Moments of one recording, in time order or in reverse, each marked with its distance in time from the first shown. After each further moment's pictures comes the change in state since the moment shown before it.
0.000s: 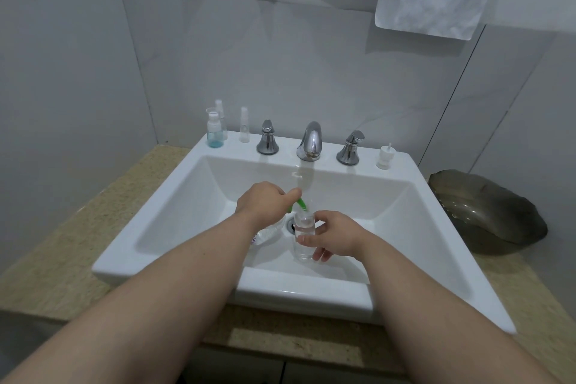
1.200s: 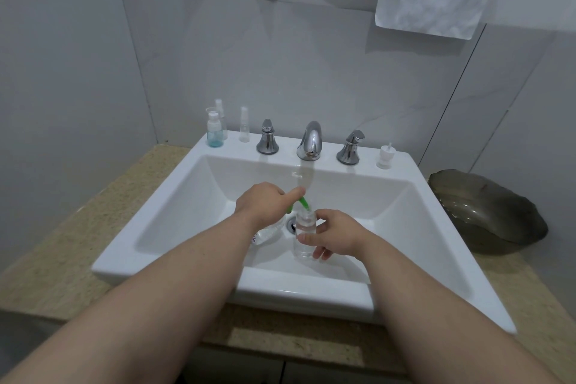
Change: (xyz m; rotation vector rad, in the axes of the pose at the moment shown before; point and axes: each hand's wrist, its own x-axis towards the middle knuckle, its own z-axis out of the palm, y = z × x) left_hand -0.001 -0.003 0.000 0.033 -0.023 0.035; right_hand -0.002 -0.001 -0.001 -0.001 0.012 -0.011
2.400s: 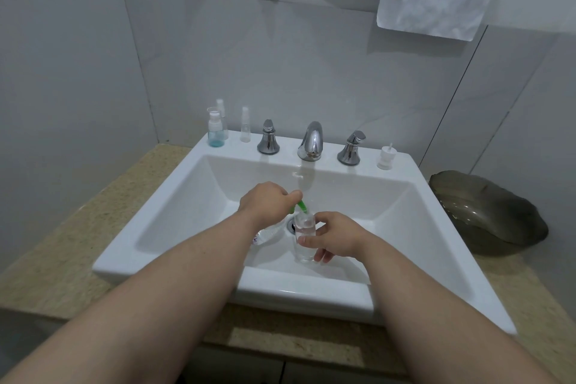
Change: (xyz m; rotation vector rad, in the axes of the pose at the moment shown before) left_hand 0.001 0.005 0.000 0.011 -0.004 0.000; right_hand -0.001 -0.001 0.001 -0.016 -0.019 0.013
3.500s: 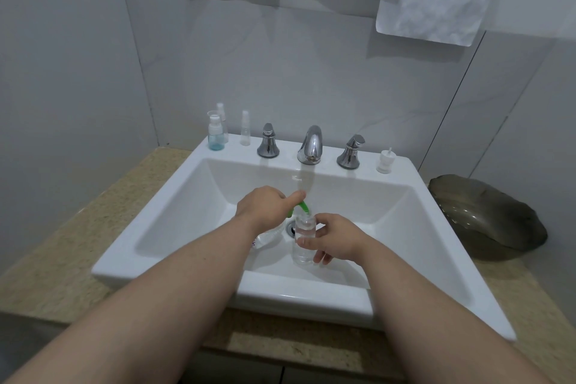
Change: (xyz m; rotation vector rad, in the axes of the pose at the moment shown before) left_hand 0.000 -0.004 0.000 0.017 -0.007 -0.008; right_hand 0.001 0.000 0.000 0.002 0.024 -0.034
